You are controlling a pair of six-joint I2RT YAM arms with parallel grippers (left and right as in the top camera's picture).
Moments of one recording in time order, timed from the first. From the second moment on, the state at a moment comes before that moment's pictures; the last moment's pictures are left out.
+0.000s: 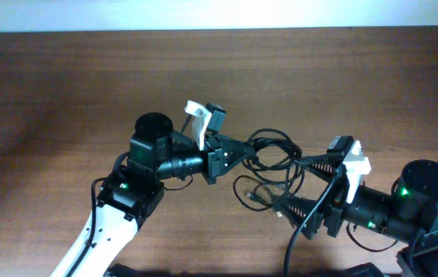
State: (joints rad) left arm -0.43 1.13 0.86 -0.06 0.84 -0.47; right arm 0.30 0.72 1.05 -0.75 -0.75 0.11
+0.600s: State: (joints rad) left arm -0.47 1.14 0.86 0.02 0.72 -0.56; right arm 0.30 0.87 1.05 -0.68 -0.79 0.34
